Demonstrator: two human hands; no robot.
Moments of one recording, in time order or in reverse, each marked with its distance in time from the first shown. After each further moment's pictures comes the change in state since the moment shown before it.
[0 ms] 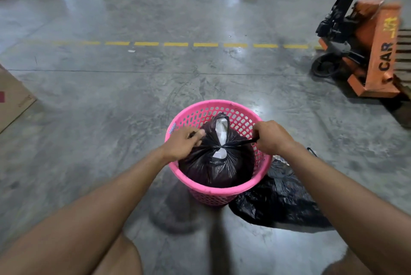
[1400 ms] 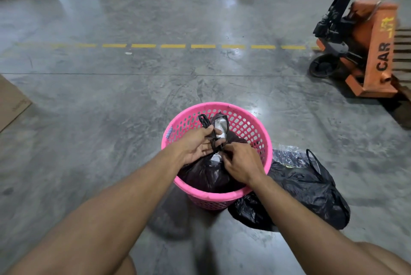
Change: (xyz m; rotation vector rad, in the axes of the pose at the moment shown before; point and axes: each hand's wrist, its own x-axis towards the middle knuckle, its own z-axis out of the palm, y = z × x) left_hand 0.036 0.030 0.033 -0.796 -0.139 -0.512; right_hand -0.031 -0.060 0.060 0.274 0.215 -0.111
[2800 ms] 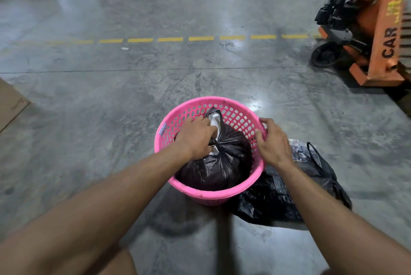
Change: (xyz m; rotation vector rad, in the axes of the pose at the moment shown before) left_hand 0.006 0.002 0.011 1.934 0.293 0.612; right_hand 0.017 0.087 -0.021 0.186 0.203 0.329
